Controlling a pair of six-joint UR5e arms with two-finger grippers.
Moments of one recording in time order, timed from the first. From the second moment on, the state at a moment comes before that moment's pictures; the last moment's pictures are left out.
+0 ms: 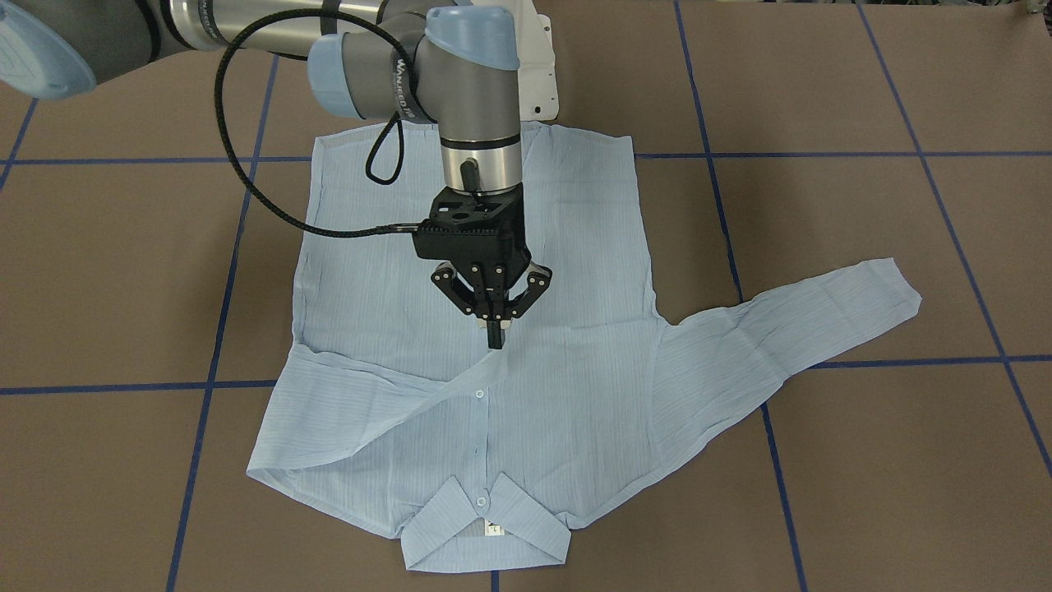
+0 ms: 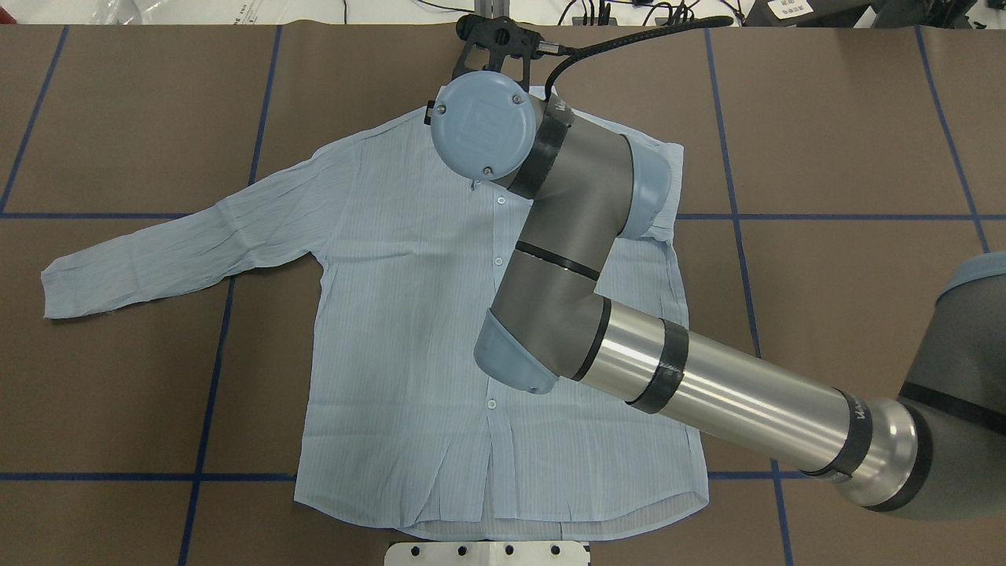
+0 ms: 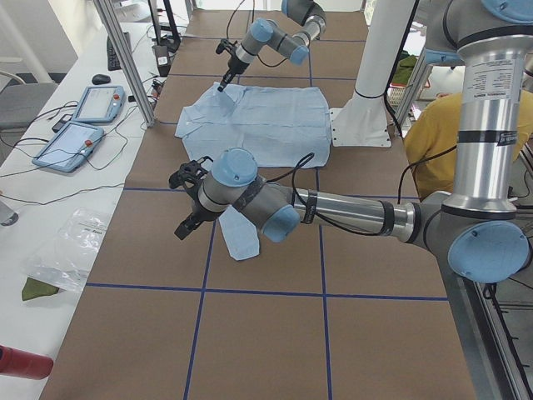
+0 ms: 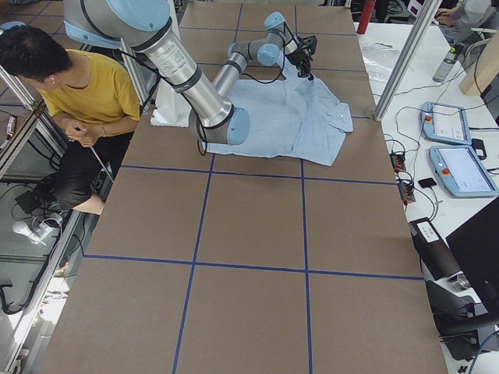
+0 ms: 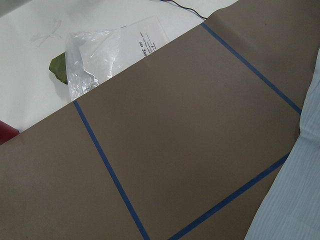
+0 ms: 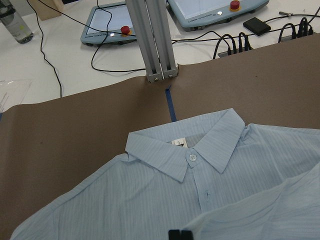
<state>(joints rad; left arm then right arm) -1.56 -1.57 -1.71 -2.16 -2.35 0.08 0.55 -0.60 1.44 -1.45 1.36 1.40</state>
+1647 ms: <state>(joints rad) -1.41 -1.54 -1.62 -2.43 -2.38 -0.05 0.89 -0.80 1.56 -1.52 1.88 1.08</state>
